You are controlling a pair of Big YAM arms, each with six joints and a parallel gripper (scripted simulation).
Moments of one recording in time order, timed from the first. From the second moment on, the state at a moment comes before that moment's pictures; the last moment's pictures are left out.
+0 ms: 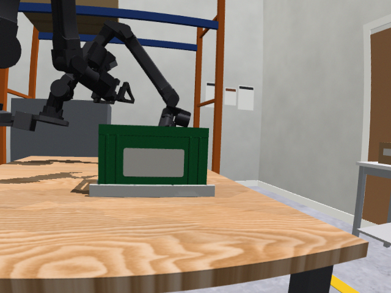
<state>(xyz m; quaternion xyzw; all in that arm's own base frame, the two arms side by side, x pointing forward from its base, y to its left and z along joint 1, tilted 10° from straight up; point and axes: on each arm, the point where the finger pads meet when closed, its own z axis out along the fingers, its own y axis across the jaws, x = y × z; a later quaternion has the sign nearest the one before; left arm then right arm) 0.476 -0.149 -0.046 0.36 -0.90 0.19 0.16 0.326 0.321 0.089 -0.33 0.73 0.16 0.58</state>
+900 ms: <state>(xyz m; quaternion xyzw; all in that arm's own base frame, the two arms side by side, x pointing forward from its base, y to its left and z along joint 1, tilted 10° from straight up) 0.486 -0.135 -0.062 0.46 -0.83 0.20 0.25 0.329 0.315 0.058 -0.33 0.71 0.17 0.60</state>
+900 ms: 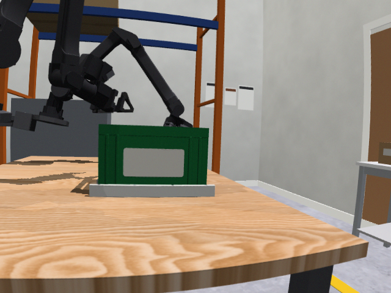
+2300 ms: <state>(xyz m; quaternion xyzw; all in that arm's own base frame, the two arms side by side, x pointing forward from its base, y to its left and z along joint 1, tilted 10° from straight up) 0.485 -0.169 -0.096 0.46 -0.83 0.20 0.25 0.329 0.315 0.058 -0.33 0.71 0.17 0.60</state>
